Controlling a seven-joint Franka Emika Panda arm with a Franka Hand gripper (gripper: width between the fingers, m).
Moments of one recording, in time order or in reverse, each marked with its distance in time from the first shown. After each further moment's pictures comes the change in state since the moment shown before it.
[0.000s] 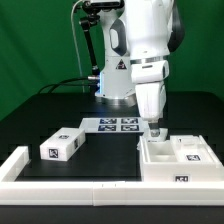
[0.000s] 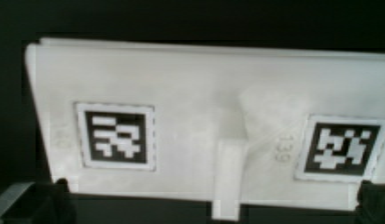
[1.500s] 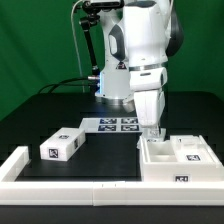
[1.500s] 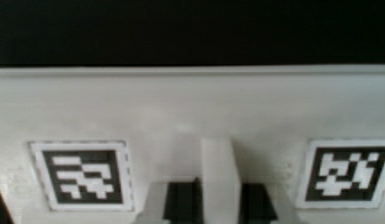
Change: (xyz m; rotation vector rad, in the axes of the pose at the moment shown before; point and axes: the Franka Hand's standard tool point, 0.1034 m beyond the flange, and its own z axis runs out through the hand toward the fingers) arm -0.004 -0.003 0.011 0.018 0.004 -0.001
